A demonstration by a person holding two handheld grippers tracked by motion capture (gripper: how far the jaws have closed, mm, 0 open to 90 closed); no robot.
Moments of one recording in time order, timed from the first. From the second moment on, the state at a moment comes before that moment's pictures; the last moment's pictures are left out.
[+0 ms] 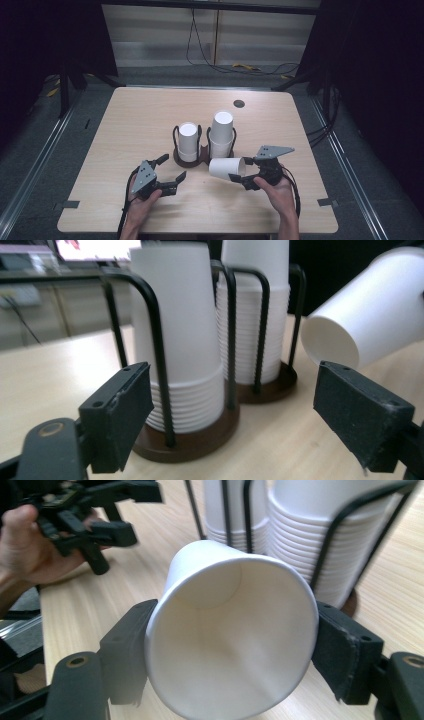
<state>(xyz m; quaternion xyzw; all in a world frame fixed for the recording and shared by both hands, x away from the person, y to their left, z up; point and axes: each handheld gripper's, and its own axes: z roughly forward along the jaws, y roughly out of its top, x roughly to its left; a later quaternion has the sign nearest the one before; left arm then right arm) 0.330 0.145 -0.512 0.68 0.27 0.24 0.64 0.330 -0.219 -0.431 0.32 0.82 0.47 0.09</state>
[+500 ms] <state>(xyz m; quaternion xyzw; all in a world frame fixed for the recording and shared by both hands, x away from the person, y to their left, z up) 0.325 0.145 -0.513 0.68 0.27 0.26 0.63 0.329 -0.242 -0.411 0.36 0.84 0.39 0.10</state>
